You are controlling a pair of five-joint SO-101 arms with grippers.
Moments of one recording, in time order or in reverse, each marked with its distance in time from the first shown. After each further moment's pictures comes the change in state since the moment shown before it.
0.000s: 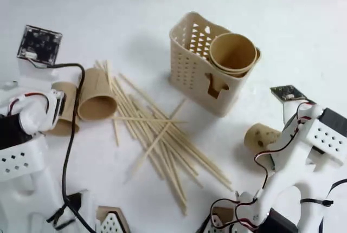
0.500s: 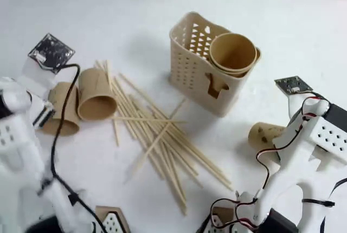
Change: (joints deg) left arm -7.1 11.5 -6.1 5.8 -28.1; right arm 0.2 0.0 -5.7 0.8 1.3
